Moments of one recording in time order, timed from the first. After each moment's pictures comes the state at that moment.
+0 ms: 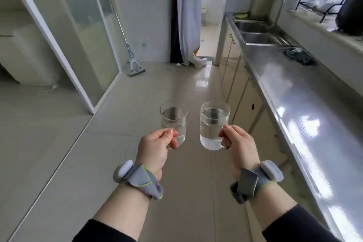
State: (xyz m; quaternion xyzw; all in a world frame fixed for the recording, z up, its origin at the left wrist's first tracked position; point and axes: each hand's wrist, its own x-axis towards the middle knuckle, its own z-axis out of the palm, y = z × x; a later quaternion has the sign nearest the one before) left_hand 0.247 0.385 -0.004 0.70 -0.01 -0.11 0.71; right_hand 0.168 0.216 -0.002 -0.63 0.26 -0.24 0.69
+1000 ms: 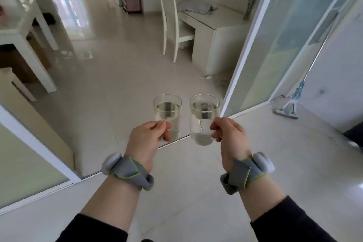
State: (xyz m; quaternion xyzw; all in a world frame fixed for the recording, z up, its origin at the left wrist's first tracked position) left_hand 0.523 0.771 0.023 0.61 0.31 0.26 0.68; right_hand 0.622 0.624 0.031 -0.67 -0.05 0.14 0.73
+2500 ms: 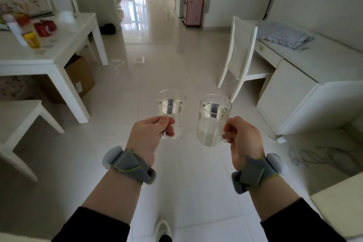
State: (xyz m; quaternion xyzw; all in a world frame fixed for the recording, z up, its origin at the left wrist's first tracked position) left_hand 0.999 1.433 0.039 0.52 0.39 0.35 0.67; right_hand 1.156 1.316 0.018 -0.61 -0.12 0.25 0.74
